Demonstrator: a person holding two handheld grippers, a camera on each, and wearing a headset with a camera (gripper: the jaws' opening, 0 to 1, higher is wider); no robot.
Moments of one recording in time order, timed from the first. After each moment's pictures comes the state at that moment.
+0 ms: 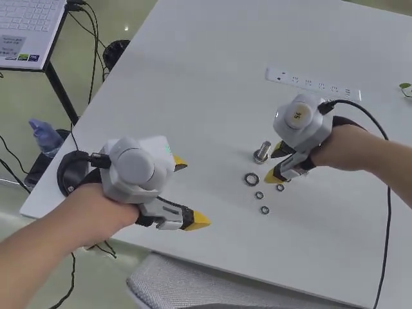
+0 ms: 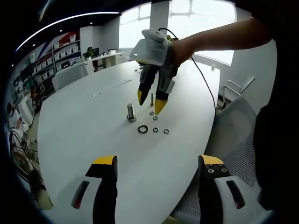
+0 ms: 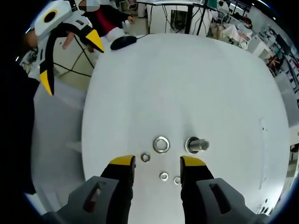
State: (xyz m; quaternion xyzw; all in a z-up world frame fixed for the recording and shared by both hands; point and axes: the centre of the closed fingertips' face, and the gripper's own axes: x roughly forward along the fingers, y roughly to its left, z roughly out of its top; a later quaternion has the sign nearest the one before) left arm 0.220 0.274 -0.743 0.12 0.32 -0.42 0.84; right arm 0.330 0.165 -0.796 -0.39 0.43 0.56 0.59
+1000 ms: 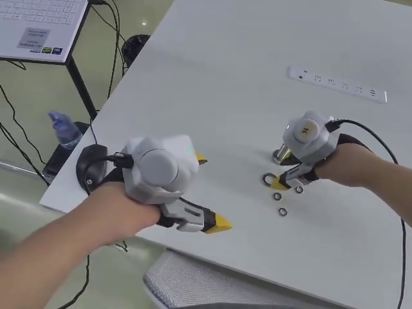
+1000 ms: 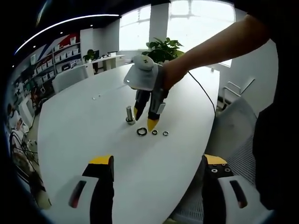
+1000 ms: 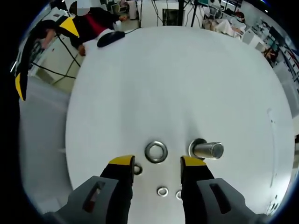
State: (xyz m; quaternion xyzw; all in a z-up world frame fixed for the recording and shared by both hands) left arm 0.216 0.270 -0.742 0.12 0.30 -0.42 0.84; right arm 0.337 0.179 -0.848 -0.38 0.44 0.55 0.61
